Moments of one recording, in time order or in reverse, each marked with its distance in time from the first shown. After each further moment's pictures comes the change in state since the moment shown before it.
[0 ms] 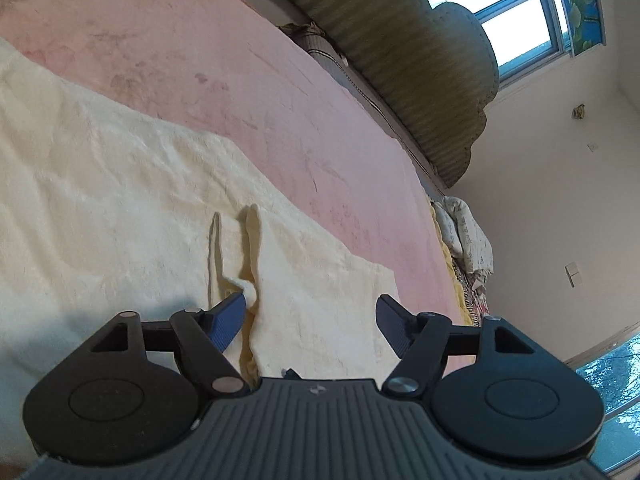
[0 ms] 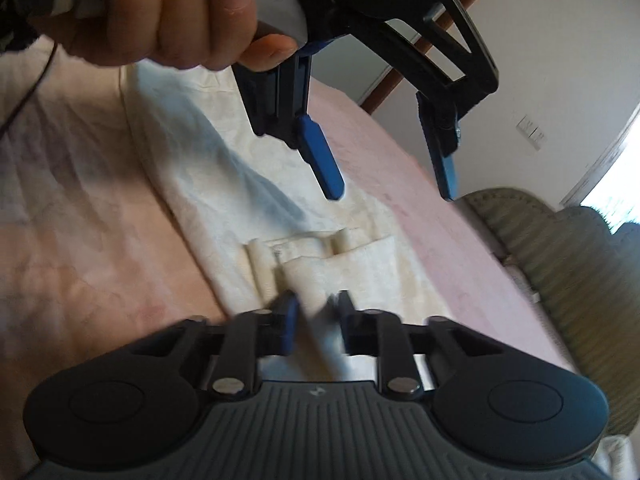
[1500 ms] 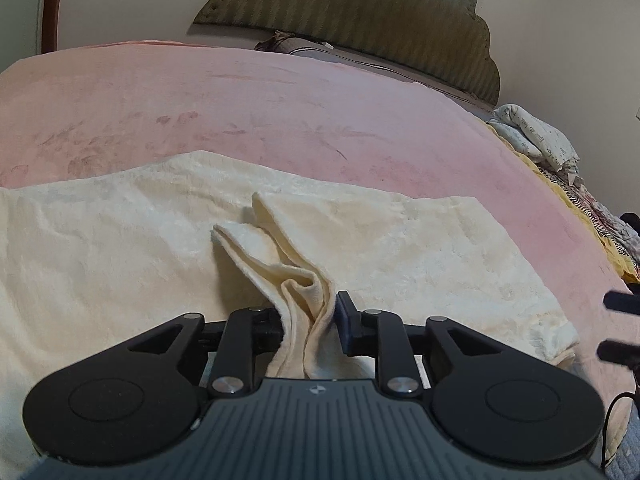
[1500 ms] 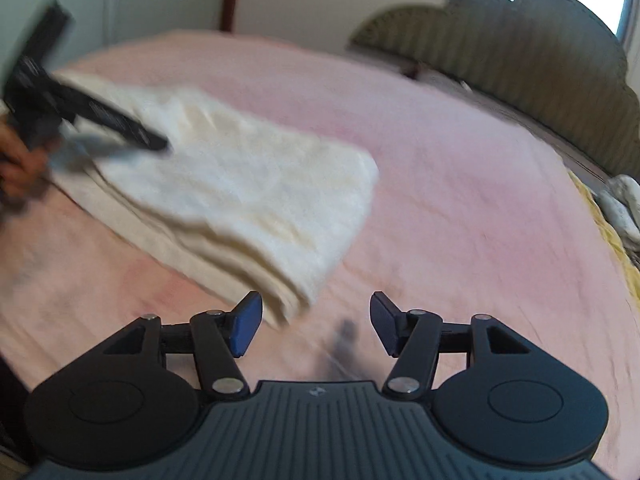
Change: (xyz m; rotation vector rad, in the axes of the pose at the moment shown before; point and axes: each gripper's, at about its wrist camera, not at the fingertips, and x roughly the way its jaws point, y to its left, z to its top) left arm 0.069 -0.025 -0.033 0.497 -0.045 0.316; right arm -0.096 -0.136 -0.116 0.591 0.221 -0.030
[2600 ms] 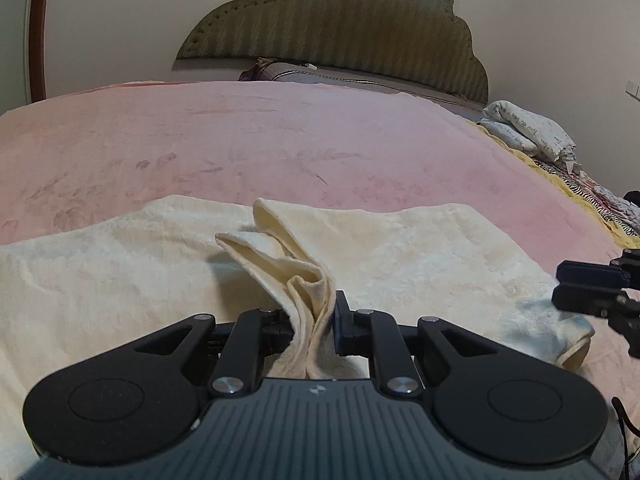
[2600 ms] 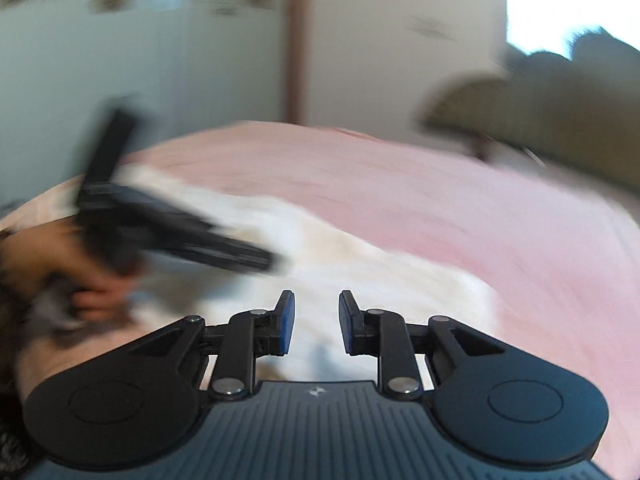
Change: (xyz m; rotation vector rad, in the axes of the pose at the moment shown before) left arm 0.002 -0.023 0.006 0.113 -0.072 0.024; right arm 0.024 0.022 0.040 0.067 -0.186 0.146
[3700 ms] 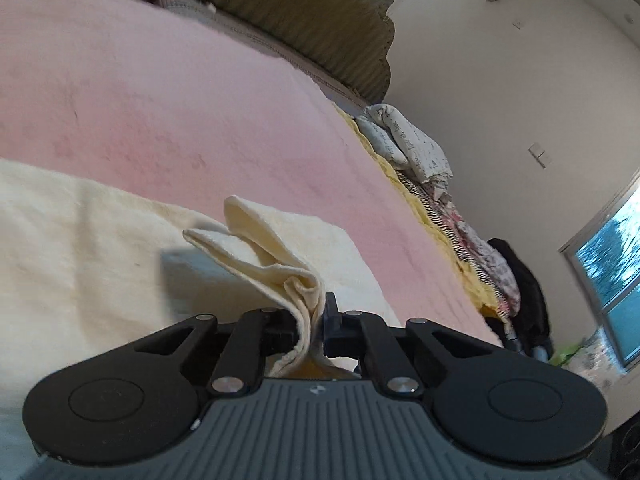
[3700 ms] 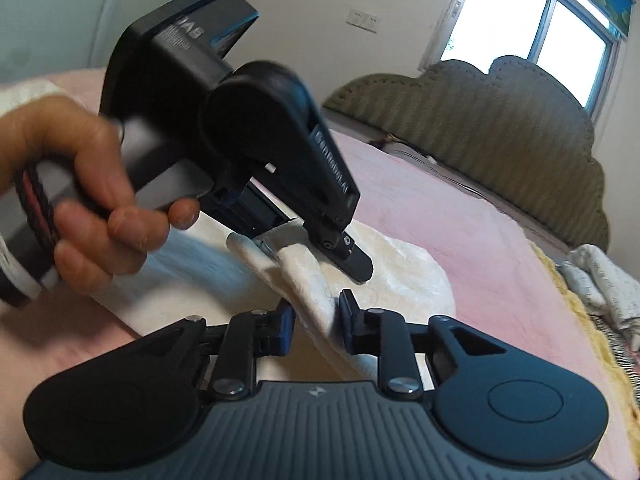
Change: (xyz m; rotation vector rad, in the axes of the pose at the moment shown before) left arm 0.073 -0.103 0.023 -0.214 0.075 -0.456; right arm -0.013 -0.009 -0.056 -0.200 -0.001 -0.282
